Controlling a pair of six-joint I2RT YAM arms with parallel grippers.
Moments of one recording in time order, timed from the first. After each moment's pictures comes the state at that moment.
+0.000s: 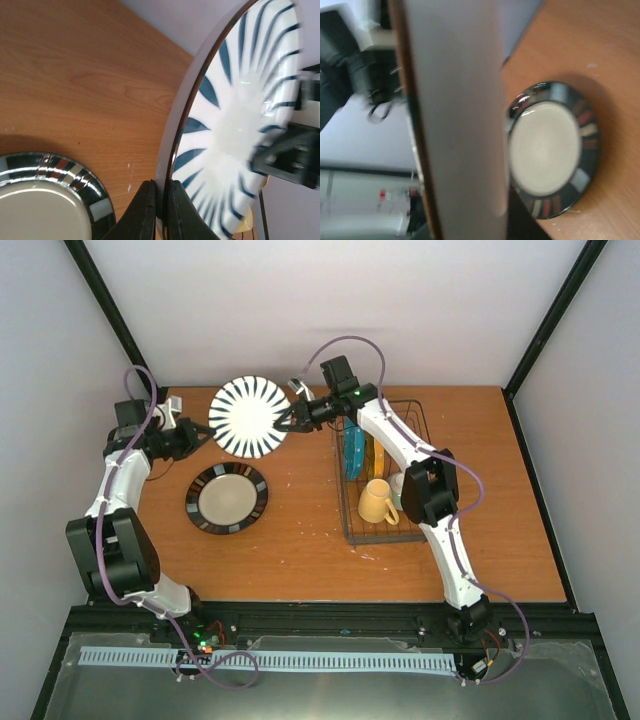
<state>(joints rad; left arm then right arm) 0.26 1.52 1.18 -0.47 0.86 -0.37 0.54 2.39 2.33 -0.65 -1.14 0.42</state>
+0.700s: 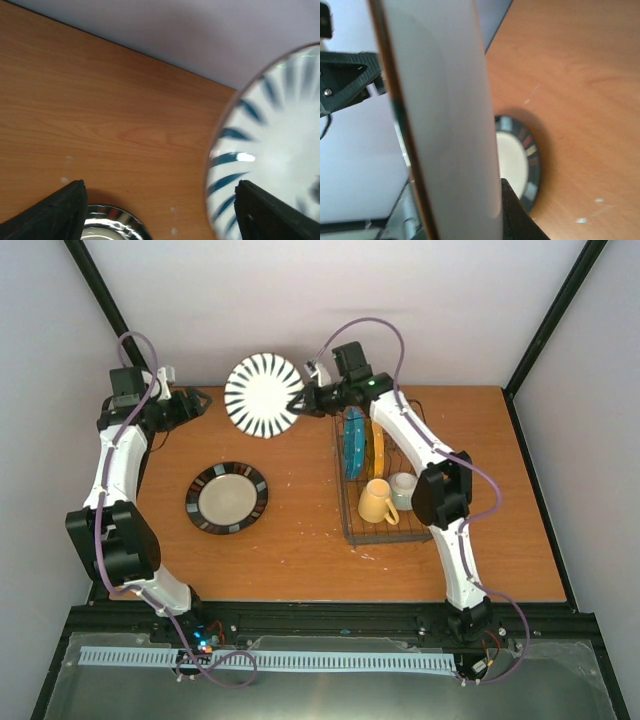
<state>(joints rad) 0.22 1.61 1.46 -0.59 0.65 -0.27 0.52 2.32 2.32 -0.68 -0.87 0.48</state>
